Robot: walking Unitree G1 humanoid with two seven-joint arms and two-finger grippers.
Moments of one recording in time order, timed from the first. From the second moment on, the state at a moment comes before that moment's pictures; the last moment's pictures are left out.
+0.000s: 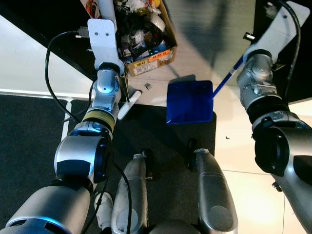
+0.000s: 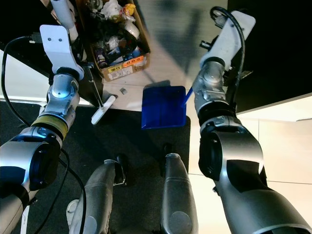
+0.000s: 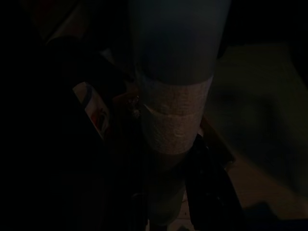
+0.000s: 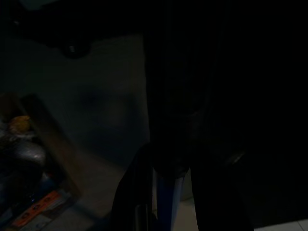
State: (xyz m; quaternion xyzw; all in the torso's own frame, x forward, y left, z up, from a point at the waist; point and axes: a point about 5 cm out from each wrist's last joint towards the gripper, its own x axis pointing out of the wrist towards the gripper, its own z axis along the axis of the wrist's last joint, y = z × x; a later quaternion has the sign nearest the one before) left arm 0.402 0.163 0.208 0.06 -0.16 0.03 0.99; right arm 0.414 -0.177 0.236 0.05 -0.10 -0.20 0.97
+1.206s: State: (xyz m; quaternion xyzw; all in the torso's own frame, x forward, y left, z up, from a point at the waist) left arm 0.403 0.164 0.214 0.05 -0.17 0.03 0.98; right arm 0.417 -0.171 0.277 0.14 -0.17 -0.20 0.96
